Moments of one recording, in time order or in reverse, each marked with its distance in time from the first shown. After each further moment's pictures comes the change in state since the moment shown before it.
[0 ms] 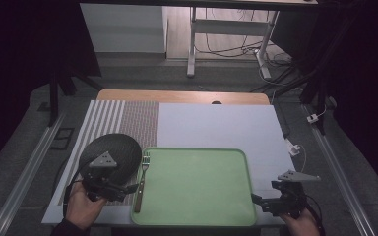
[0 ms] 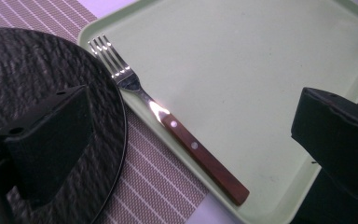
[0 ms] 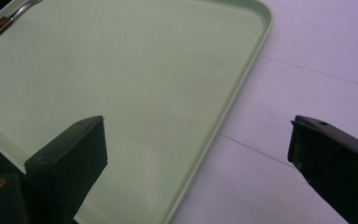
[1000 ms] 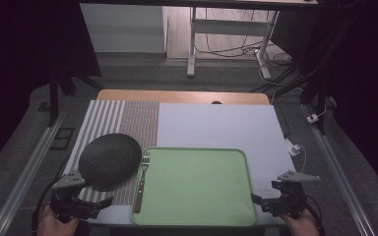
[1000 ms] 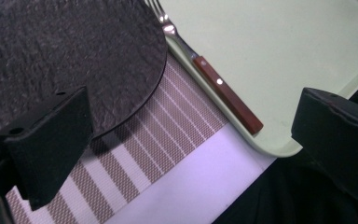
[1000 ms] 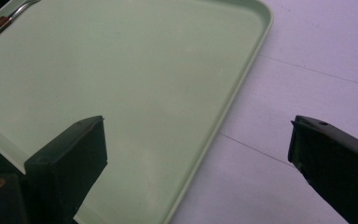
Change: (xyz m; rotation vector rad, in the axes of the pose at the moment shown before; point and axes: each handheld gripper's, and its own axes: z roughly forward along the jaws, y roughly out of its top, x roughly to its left) left arm 0.006 -0.061 -0.044 -0.019 0.089 -0.115; right arm 0.000 0.000 0.000 0.004 -0.004 -0.001
